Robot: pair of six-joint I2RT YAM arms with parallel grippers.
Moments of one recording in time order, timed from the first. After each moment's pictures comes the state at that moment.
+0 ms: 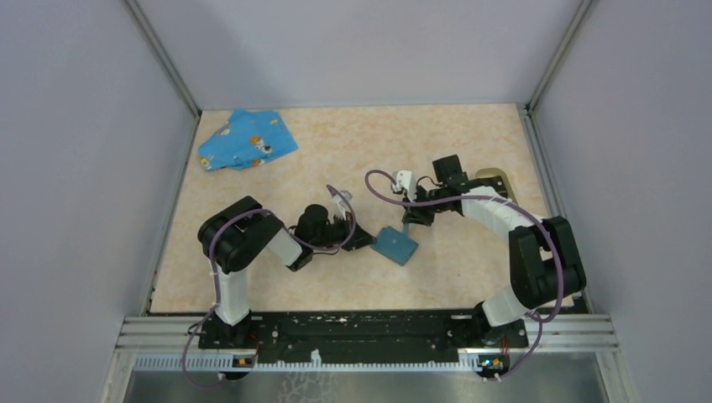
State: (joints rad) left arm -0.72 1.95 0.54 1.07 0.43 -0.69; right arm 0.33 1.51 0.90 -0.44 -0.70 -0.84
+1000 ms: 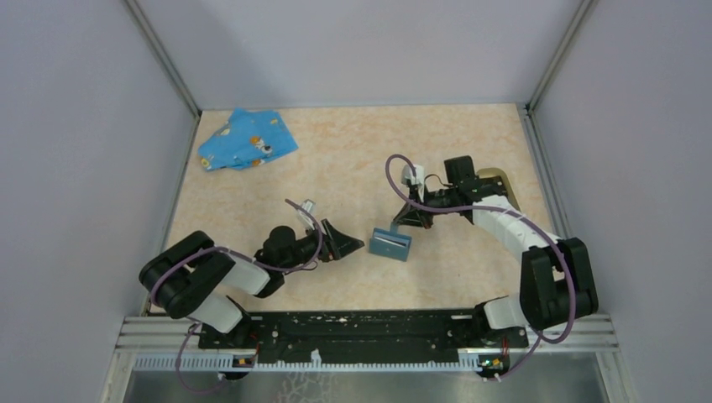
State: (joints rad) left arm -0.73 1.52 0.19 1.17 0.28 -0.95; right arm 0.27 1.39 0.85 -0.37 -1.07 -0.68
